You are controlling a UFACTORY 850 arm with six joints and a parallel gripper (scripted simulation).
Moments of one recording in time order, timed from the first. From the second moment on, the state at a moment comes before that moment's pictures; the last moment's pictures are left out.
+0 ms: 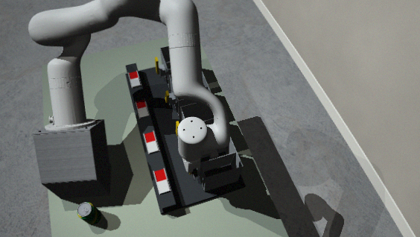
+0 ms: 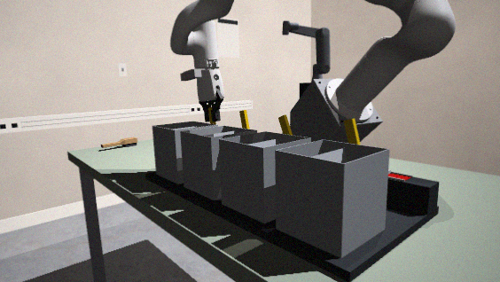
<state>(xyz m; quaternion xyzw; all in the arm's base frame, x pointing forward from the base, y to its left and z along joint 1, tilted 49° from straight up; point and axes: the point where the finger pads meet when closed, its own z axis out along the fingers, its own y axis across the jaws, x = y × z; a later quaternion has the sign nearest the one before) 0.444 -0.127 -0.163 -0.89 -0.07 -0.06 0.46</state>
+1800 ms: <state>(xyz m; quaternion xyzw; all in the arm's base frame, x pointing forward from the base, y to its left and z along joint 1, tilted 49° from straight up) 0.444 -0.126 -0.164 -0.89 -0.07 -0.06 0.46</state>
